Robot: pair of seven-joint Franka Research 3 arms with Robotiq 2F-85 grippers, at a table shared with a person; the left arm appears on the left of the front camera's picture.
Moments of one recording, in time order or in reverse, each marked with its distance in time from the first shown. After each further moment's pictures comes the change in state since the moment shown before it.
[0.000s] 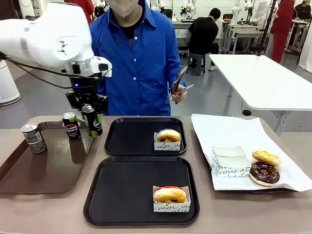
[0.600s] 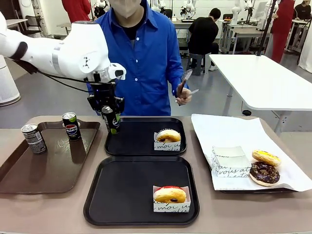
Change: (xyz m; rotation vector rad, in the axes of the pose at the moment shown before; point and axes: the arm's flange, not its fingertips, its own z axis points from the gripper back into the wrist) left arm 0.066 -0.017 -0.056 -0.063 -0.088 -0.003; right arm 0.000 0.000 0.000 0.000 0.000 0.000
